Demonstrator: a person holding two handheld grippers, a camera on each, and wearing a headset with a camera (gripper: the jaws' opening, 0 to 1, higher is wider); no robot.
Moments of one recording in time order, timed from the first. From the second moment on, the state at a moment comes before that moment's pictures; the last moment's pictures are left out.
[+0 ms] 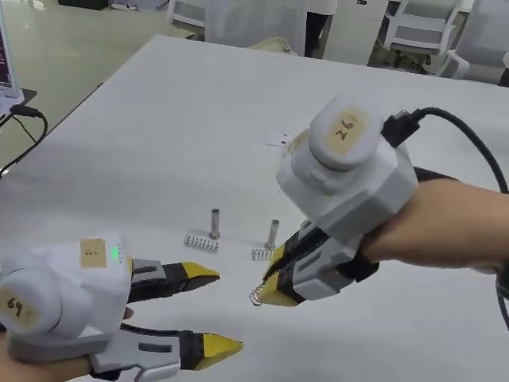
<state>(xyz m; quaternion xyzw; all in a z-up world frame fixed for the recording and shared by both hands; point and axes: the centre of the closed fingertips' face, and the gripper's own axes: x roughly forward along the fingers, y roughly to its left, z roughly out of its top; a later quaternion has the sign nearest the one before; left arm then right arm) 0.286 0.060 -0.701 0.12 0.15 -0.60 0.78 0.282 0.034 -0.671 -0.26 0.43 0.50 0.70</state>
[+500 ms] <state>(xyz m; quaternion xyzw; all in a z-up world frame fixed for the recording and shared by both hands) 0.310 0.090 -0.711 0.09 0.17 -0.54 0.82 0.294 0.019 -0.655 -0.25 0.42 0.49 0.72</state>
